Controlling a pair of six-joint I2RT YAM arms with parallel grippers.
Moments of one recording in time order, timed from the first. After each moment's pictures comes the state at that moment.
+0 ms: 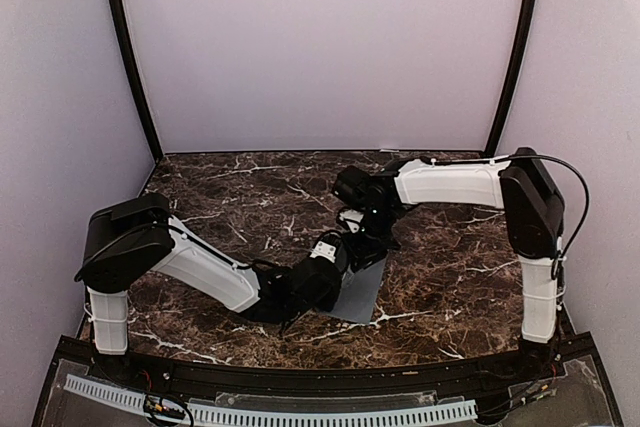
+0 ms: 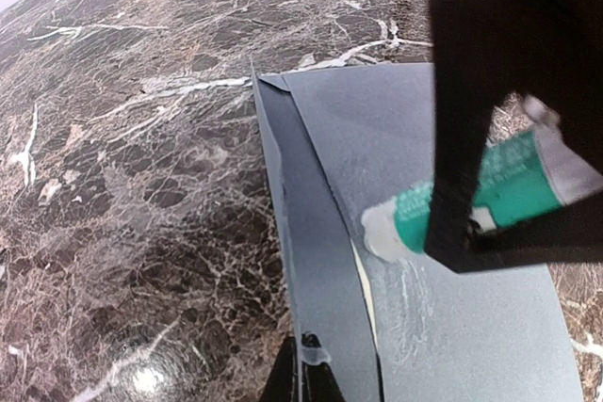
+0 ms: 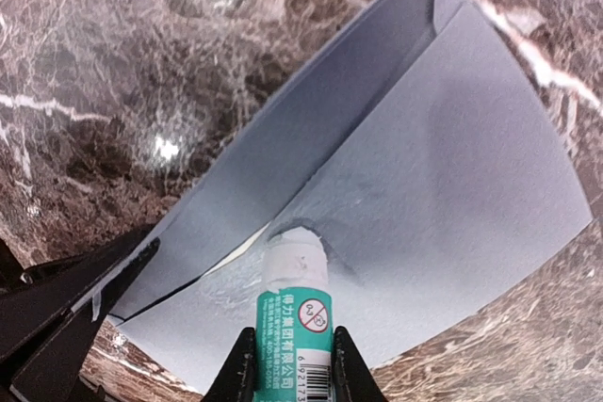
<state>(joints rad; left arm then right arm) -1.20 2.02 0.99 0.29 -0.57 -0.46 0.84 2.05 1.56 -0.95 -0.12 0.38</state>
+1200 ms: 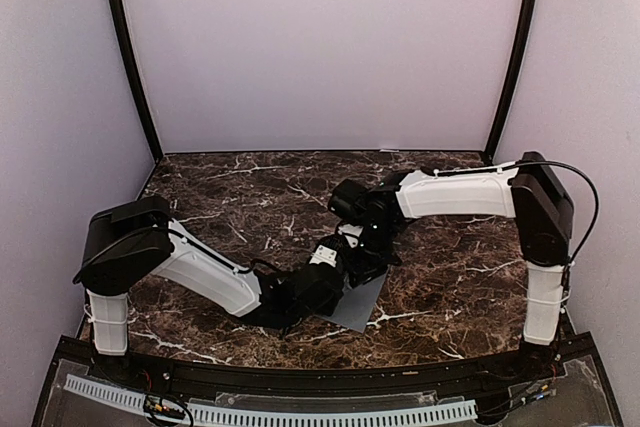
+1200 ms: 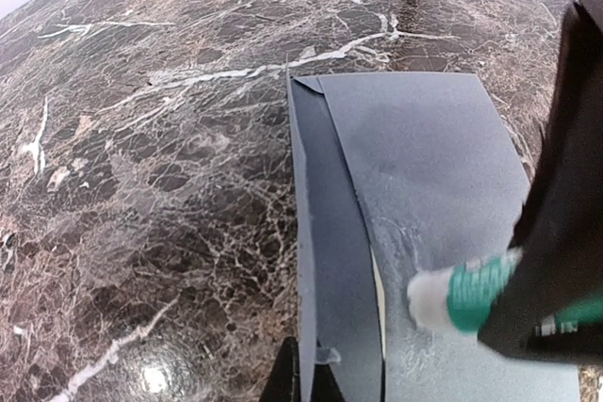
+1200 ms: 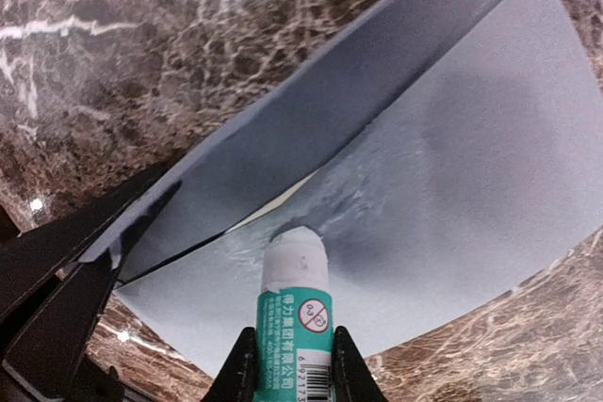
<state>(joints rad) -1.22 2.02 1.00 0.26 -0.62 -0.48 0.93 1.99 1.48 -0.95 -0.14 0.46</state>
